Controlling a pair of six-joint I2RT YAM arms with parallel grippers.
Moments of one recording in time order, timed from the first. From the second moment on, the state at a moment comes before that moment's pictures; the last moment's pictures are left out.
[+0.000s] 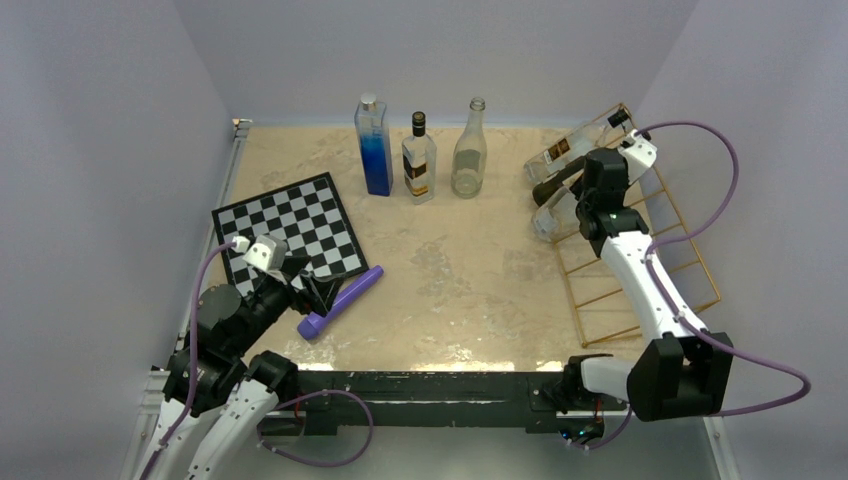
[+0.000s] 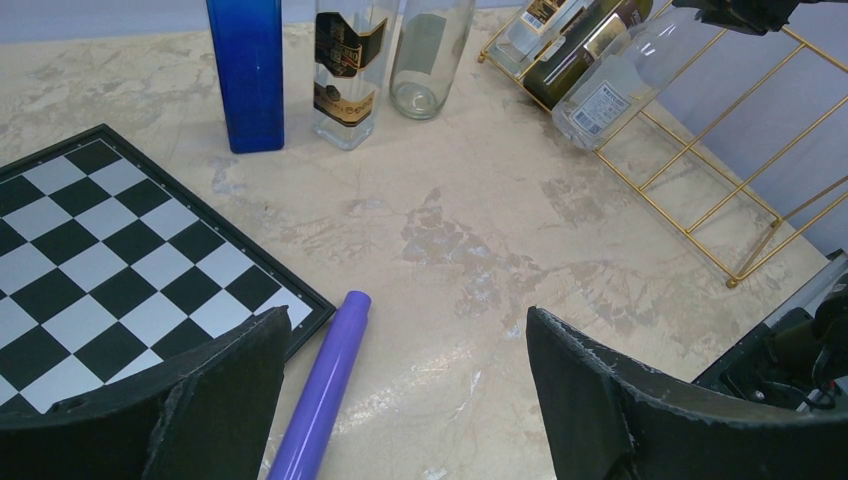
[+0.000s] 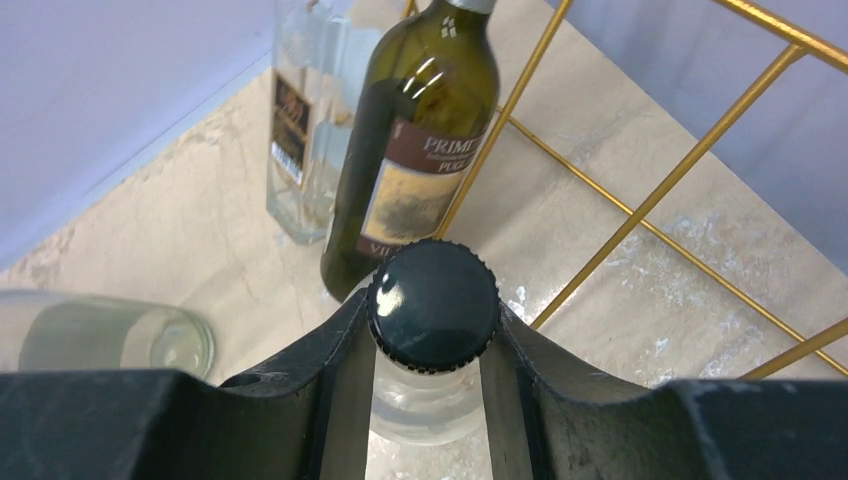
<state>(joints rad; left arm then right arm) -0.44 0.25 0.67 -0.54 0.13 -0.25 0.07 1.24 1.03 -0.26 0.55 0.53</state>
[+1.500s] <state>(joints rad) -0.44 0.21 0.67 -0.54 0.10 -0.25 0.85 1.64 1.44 -0.11 0.42 0.12</state>
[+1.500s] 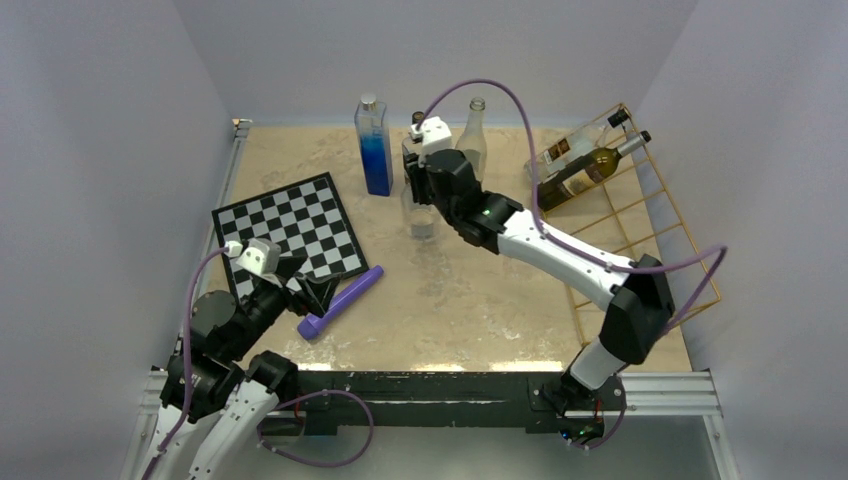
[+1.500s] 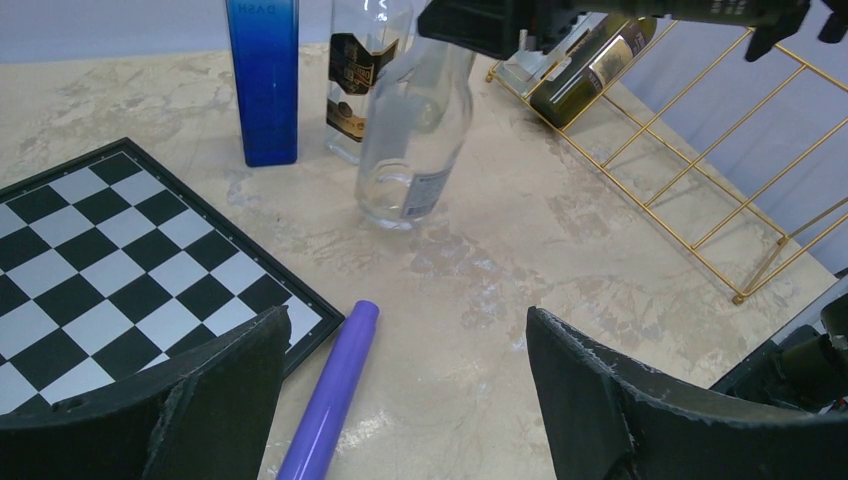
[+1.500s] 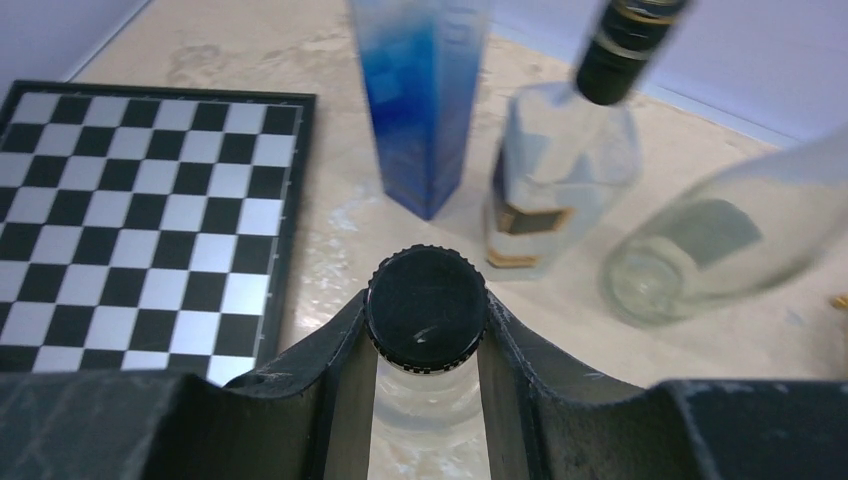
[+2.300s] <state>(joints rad) -0.44 0.20 0.67 -0.54 0.10 -0.25 0.94 1.98 1.72 -0.08 0.30 0.06</state>
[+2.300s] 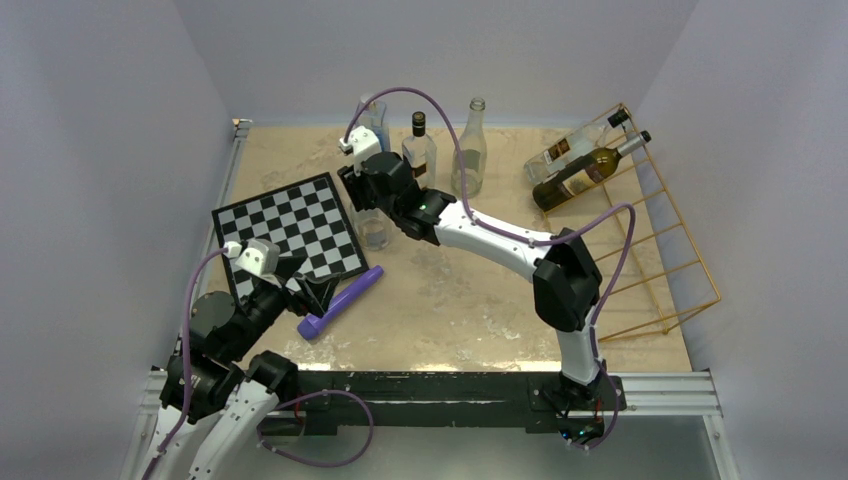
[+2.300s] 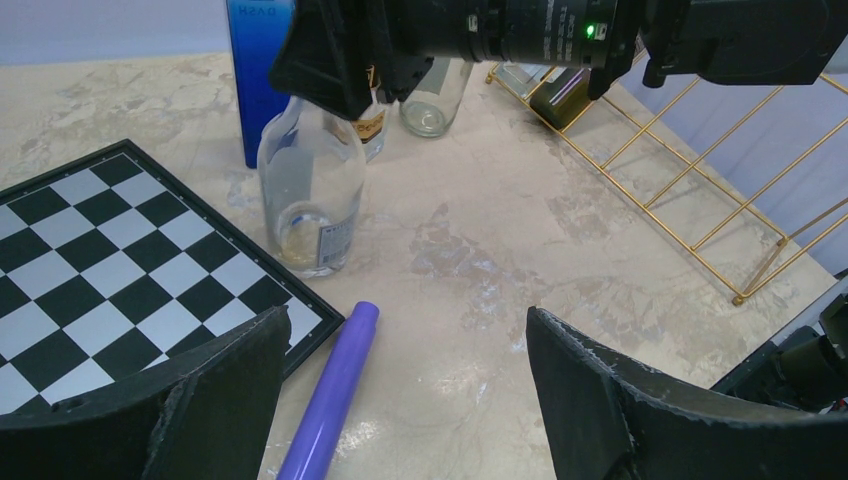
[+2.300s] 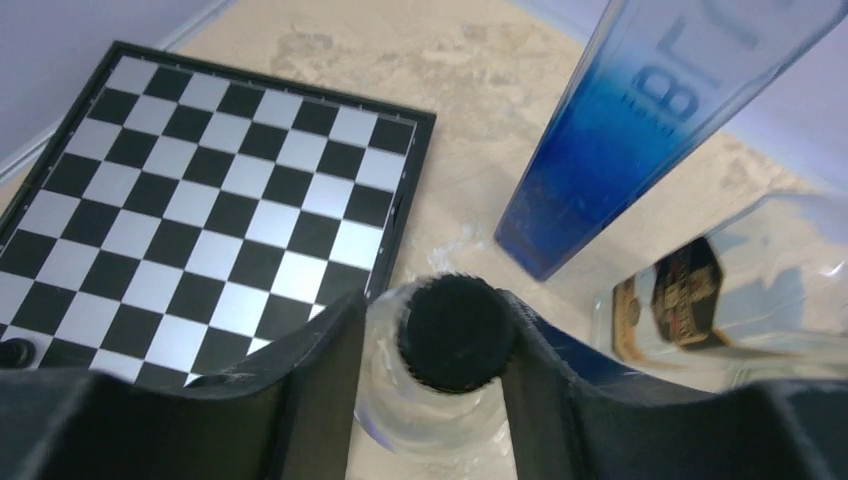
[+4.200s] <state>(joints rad) -0.44 0.20 0.67 -0.55 0.09 -0.25 0.07 1.81 1.74 -0.67 0.97 0.66</state>
